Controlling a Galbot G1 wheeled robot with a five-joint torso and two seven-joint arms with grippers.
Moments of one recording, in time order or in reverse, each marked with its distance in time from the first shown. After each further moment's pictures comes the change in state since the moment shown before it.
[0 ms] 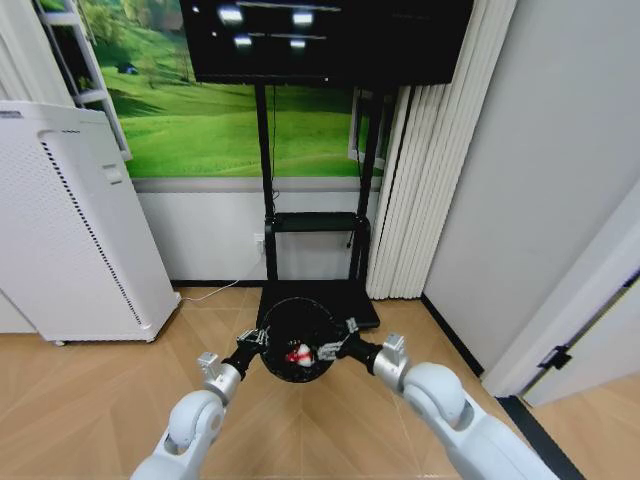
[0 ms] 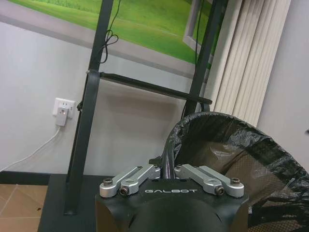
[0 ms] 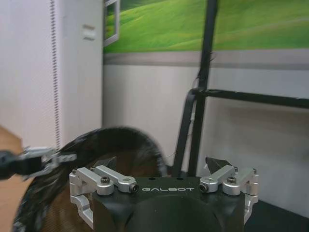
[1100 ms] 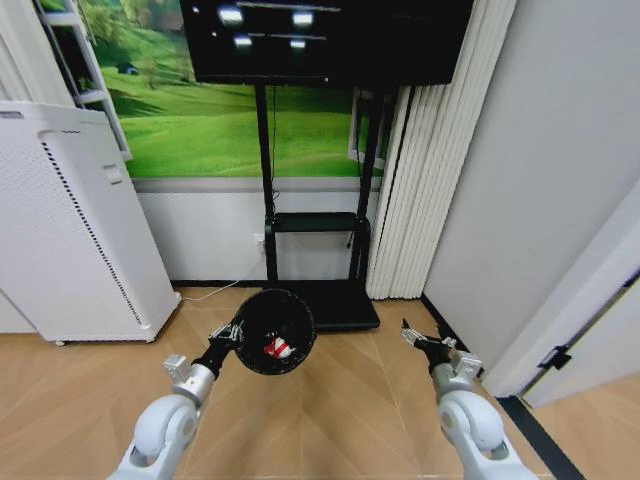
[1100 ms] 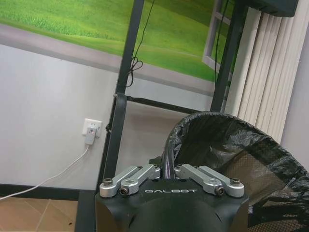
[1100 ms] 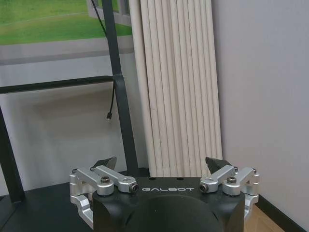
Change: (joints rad) left arm 0.063 0.007 -0.137 -0.075 -0.016 0.000 0.001; right arm -0.234 0.274 0.291 -0.121 -0.074 0.155 0.439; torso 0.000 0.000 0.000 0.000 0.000
